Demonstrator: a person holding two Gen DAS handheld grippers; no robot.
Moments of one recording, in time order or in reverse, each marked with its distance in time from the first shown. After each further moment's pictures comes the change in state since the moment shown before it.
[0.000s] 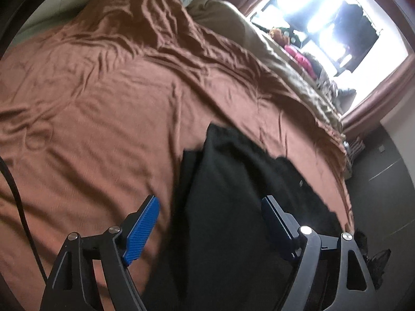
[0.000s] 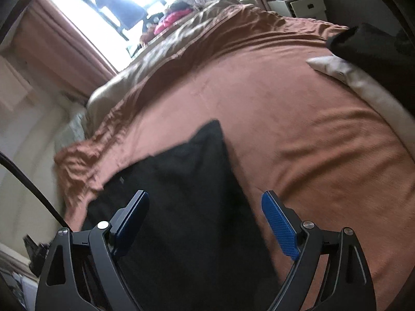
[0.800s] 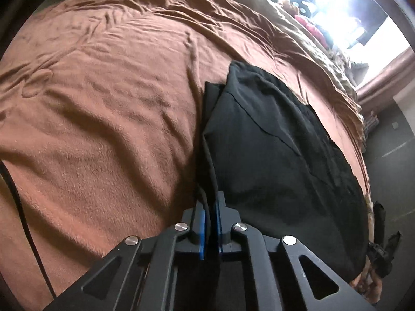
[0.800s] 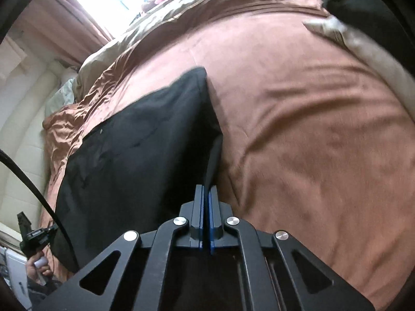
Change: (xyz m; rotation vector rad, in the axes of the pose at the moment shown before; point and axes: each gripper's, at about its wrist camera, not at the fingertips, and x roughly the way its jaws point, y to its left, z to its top) left arm 0.040 0.018 -0.052 0.012 0.136 0.073; right arm 0.037 0.023 0.030 -0.071 0.096 -0.043
